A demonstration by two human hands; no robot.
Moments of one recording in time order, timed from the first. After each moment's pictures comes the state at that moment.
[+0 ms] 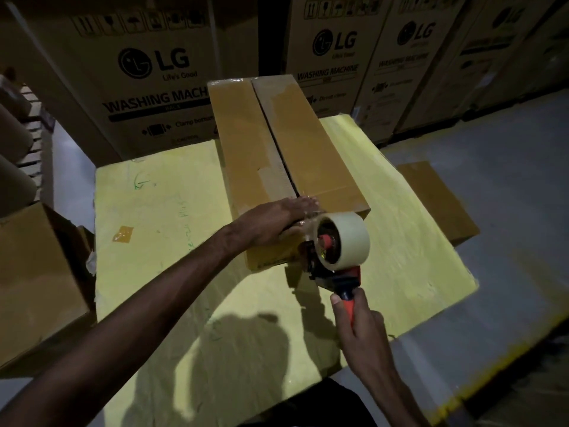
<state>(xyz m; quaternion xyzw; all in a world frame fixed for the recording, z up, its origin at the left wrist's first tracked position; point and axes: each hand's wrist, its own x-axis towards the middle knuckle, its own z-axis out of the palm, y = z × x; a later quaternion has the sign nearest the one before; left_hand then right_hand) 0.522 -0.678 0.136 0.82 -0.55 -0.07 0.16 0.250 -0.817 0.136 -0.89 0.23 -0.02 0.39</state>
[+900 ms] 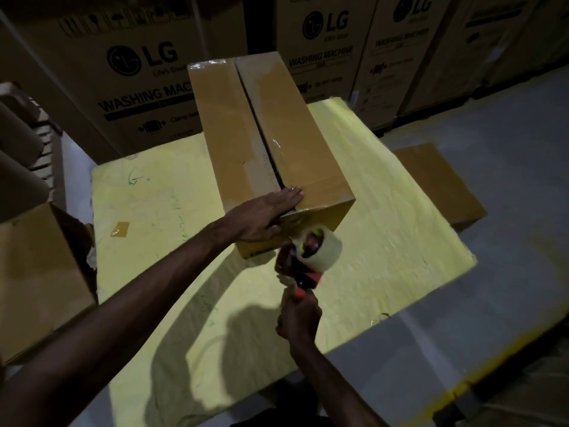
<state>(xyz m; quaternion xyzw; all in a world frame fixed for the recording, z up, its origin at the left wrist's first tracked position) 0.512 -0.693 0.110 0.82 -0.54 -0.11 0.13 0.285 -0.761 0.036 -0.67 0.45 -0.05 0.58</state>
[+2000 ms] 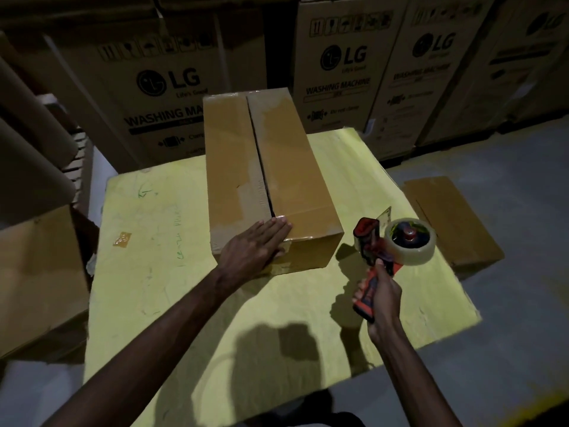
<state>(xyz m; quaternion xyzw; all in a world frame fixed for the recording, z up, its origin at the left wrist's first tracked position) 0.477 -0.709 0.081 0.88 -0.44 0.21 0.01 0.323 -0.960 0.109 -0.47 0.41 -0.09 0.78</state>
